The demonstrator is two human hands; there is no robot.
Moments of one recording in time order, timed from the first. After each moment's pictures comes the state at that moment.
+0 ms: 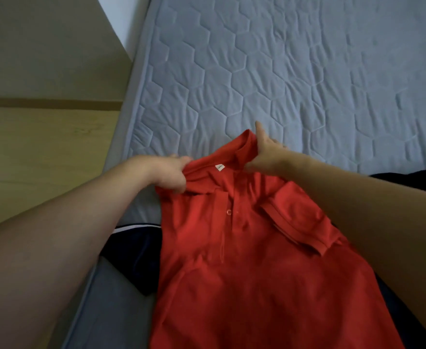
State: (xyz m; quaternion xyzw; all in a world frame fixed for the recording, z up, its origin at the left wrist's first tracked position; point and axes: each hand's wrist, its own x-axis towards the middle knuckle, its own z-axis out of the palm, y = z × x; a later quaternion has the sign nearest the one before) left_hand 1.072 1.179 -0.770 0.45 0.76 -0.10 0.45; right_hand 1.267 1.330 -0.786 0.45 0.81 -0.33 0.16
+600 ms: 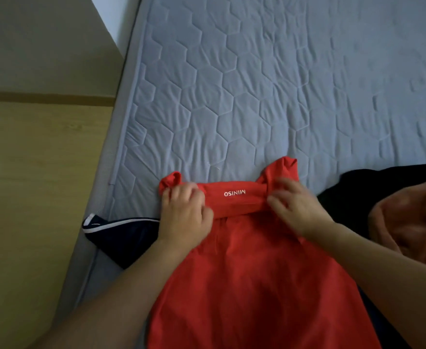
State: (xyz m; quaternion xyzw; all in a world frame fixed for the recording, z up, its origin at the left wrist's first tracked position) left_hand 1.189 1.102 -0.787 0.54 0.83 0.09 0.09; right_hand 1.398 1.265 -0.791 0.40 0.88 -0.24 0.09
